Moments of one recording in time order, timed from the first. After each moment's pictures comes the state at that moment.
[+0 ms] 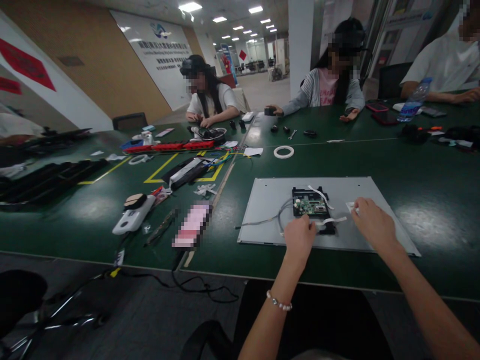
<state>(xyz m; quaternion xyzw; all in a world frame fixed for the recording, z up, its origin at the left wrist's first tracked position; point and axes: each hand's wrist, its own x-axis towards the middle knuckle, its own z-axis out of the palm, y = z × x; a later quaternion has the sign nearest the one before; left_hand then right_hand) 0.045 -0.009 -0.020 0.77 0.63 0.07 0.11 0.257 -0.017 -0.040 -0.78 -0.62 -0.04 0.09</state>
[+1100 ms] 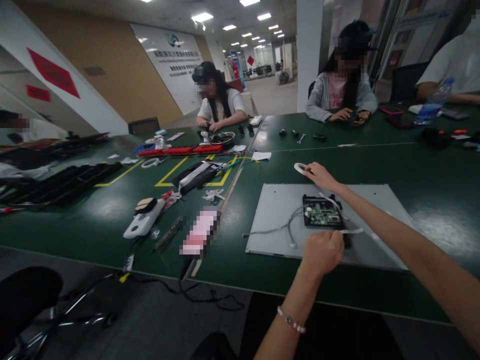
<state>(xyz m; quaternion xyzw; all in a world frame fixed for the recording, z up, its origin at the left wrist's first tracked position) 0.047 -0.013 -0.041 0.88 0.40 0.25 -0.06 0.186 0.213 -0.038 -0.52 -0.76 0.16 0.34</state>
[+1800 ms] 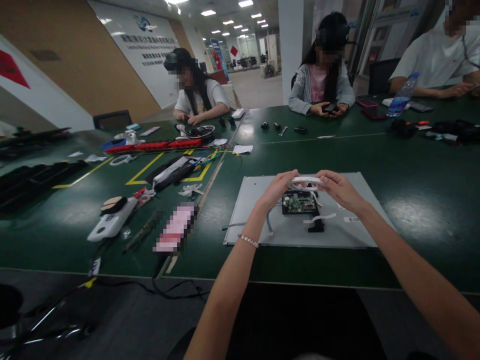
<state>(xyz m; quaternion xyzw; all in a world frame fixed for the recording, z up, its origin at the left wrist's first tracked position) 0.041 0.111 0.025 0.69 0.27 0.35 0.58 0.248 0.063 -0.017 -0.37 -0.59 0.47 0.54</state>
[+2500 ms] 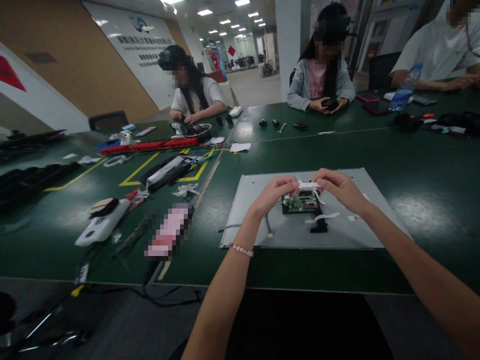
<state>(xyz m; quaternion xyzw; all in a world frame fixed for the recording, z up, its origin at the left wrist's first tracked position) 0.022 0.099 0.021 0.72 0.23 0.30 0.59 0.235 0.045 0.005 -0.37 -0.67 0.39 0.51</state>
